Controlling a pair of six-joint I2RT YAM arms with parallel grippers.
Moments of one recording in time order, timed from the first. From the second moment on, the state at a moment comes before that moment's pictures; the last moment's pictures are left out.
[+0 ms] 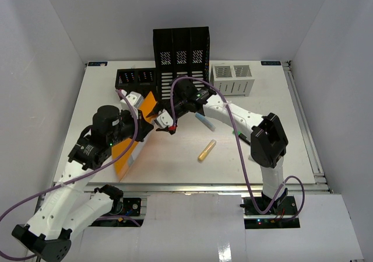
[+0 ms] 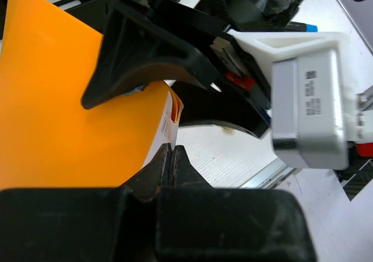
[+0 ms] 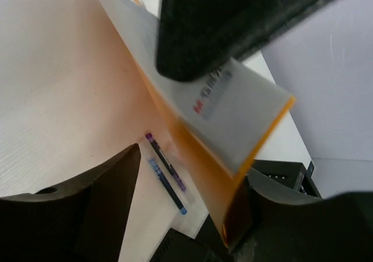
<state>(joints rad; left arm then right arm) -0.47 0.80 0.97 -0.59 0.22 -0.19 0.86 1.97 1.74 -0.57 -0.96 -1.53</state>
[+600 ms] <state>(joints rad) -0.47 0.70 0.97 -0.63 0.22 -0.25 0.86 1.95 1.77 -0.62 -0.90 -1.57</state>
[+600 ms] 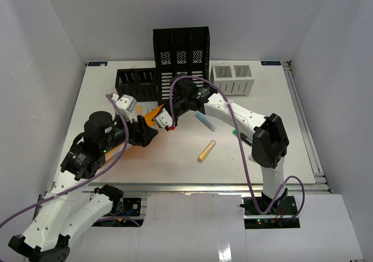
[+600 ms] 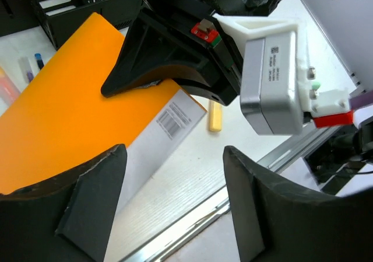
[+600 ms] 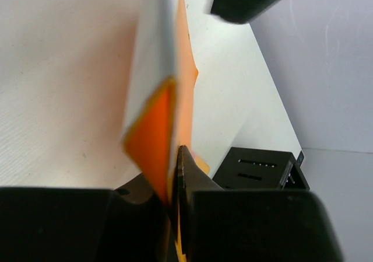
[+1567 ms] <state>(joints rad) -0.48 0.81 0.90 -0.57 0.01 -0.05 0.78 1.95 1.85 -0.65 -0.98 -1.31</state>
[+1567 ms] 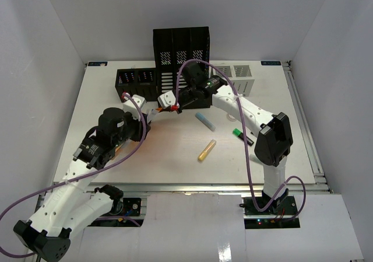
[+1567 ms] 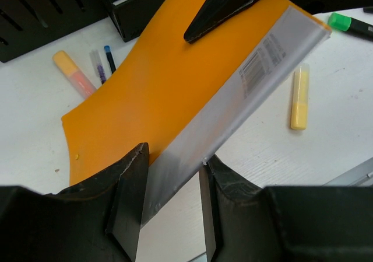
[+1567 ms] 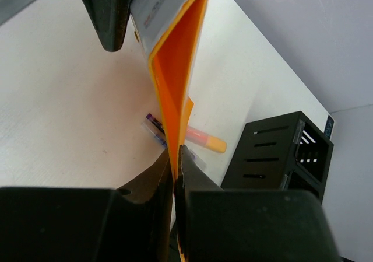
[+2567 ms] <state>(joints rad) -0.48 0.66 0.97 -0.47 -0.06 -0.11 0.39 1.42 1.34 -0.24 -1.09 -0.50</state>
